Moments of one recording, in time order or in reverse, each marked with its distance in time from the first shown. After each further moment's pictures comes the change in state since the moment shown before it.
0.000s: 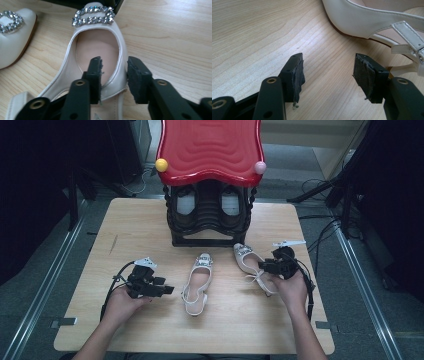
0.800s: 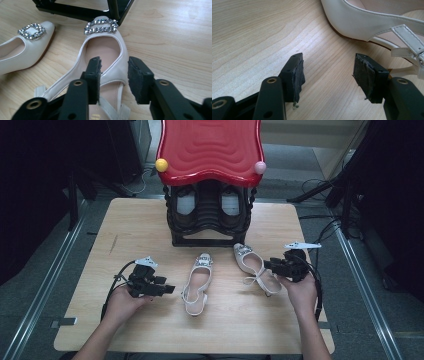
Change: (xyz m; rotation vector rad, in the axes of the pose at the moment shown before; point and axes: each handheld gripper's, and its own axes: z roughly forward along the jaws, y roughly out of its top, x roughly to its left) left arm -0.001 0.002 0.002 -0.005 -0.004 0.003; right arm -0.007 -0.008 -0.026 -0.095 0.073 0.000
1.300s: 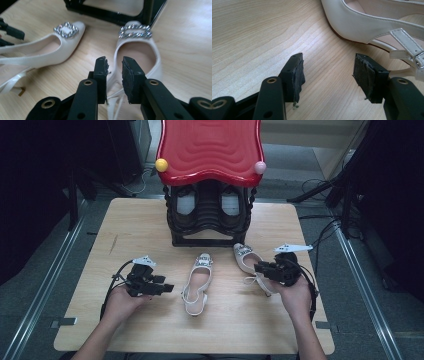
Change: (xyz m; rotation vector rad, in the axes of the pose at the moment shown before) left arm 0.003 0.000 -0.004 -0.021 -0.003 -0.013; right arm 0.036 0.004 -0.014 -0.009 0.089 -0.069
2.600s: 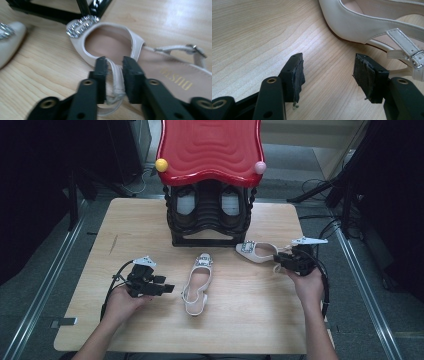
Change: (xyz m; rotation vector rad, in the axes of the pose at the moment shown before) left arm -0.002 0.000 -0.001 -0.001 -0.002 0.011; right arm -0.070 -0.004 0.010 0.005 -0.174 0.037
